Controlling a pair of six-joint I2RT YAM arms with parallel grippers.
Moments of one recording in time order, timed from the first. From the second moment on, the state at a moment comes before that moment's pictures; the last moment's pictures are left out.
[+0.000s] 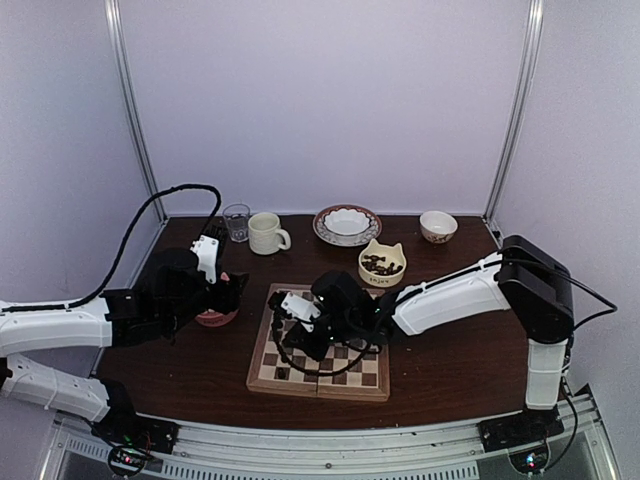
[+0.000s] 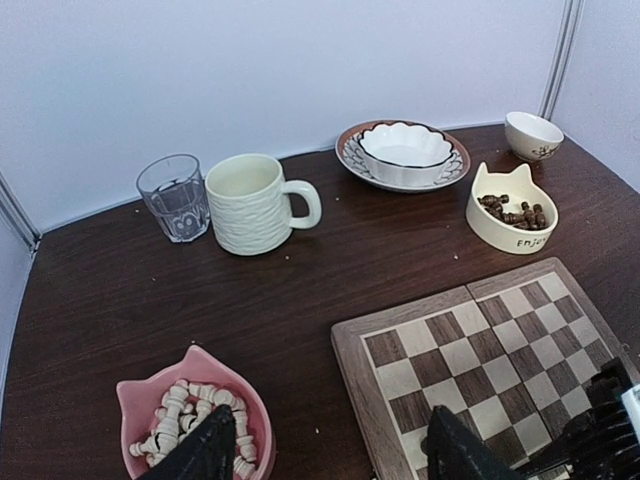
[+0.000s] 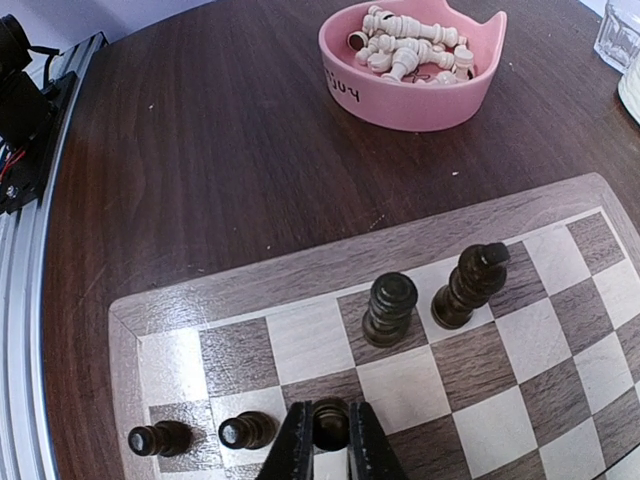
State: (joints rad) left arm -0.88 1.09 0.61 0.07 -0.48 -0.21; right arm 1.07 1.97 1.18 0.15 -0.19 -0.03
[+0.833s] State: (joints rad) left arm -0.88 1.08 0.61 0.07 -0.47 -0.21; right arm 1.08 2.00 1.22 0.08 -0.17 -0.06
